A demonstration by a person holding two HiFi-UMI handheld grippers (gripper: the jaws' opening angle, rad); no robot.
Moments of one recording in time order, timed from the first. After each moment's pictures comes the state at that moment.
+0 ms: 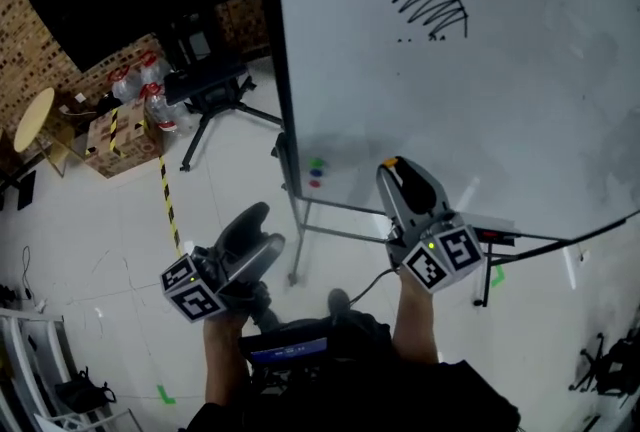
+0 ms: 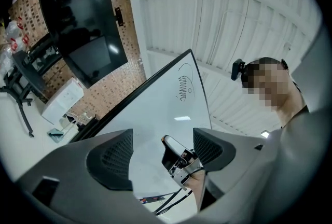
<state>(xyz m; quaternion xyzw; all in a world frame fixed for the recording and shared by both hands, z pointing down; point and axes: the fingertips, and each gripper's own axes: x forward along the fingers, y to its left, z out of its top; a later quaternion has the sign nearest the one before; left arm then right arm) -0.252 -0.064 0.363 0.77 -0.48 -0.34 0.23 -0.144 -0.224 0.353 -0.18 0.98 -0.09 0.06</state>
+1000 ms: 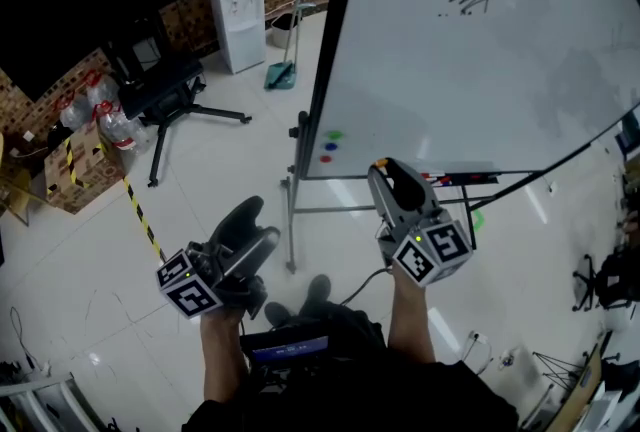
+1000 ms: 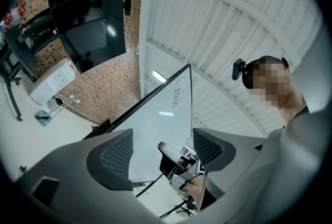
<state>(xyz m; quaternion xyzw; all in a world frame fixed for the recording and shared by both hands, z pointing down) -0.341 0.003 0.372 0.82 -0.37 -0.35 0.28 -0.195 -0.125 0.375 -0.32 0.94 -0.07 -0.01</state>
